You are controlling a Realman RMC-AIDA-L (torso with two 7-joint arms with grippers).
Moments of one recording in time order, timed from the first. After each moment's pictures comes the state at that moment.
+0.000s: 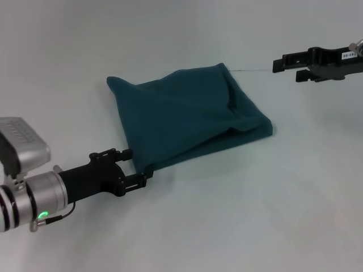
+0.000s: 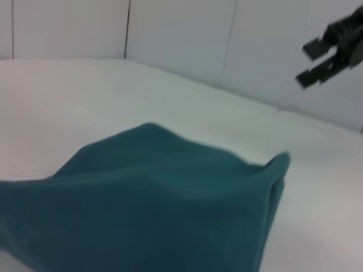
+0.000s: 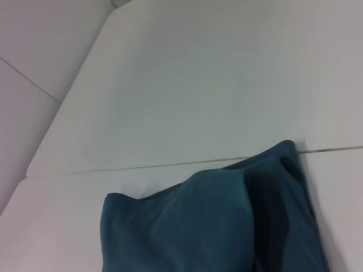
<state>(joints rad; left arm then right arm) -0.49 -2.18 0.69 0.51 1.91 1.16 -1.15 0.88 1.89 -0.64 -0.65 -2.35 -1.29 2.50</state>
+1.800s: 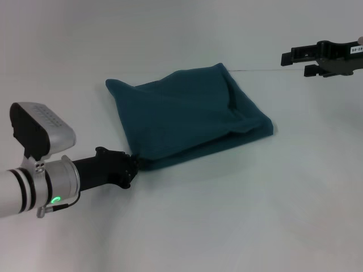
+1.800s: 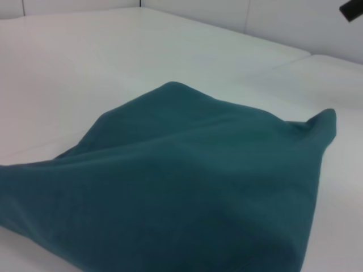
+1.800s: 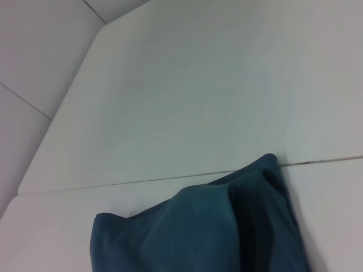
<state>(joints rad) -0.50 -2.18 0.95 0.60 1.88 0.95 -1.33 0.87 1.88 -0.62 -0.65 -2.35 -1.28 2.52</state>
